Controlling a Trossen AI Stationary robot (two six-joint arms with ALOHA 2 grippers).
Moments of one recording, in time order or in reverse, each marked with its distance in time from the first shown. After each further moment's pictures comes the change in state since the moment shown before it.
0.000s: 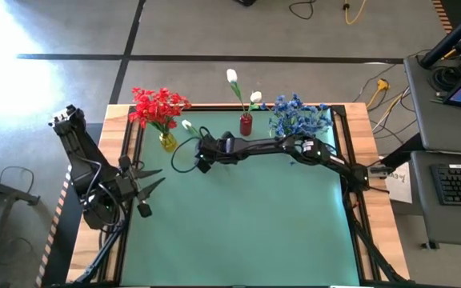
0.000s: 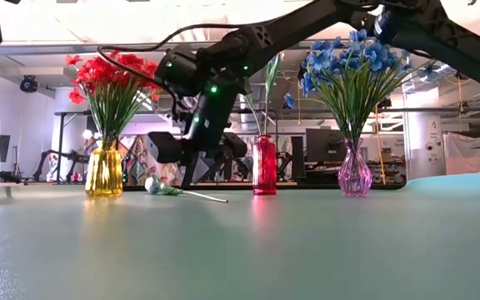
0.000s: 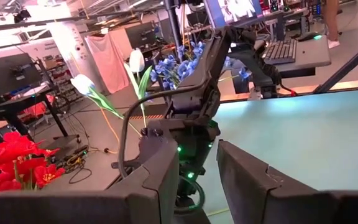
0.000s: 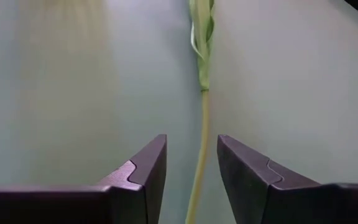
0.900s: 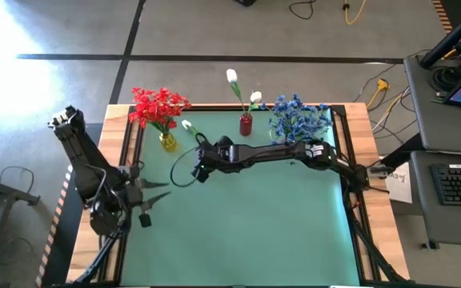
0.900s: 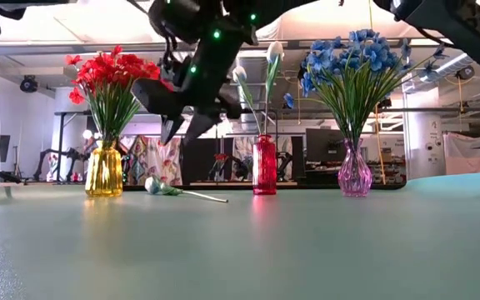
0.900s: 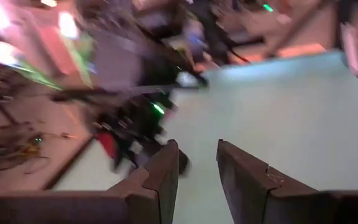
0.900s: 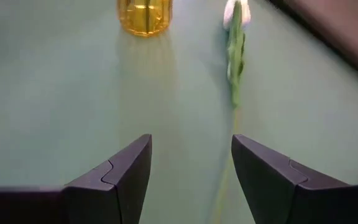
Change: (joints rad) left arm -0.002 0.066 -0.032 -0.002 0.220 -0.096; right arm 0.104 -0.118 0.003 -0.036 0.050 -0.048
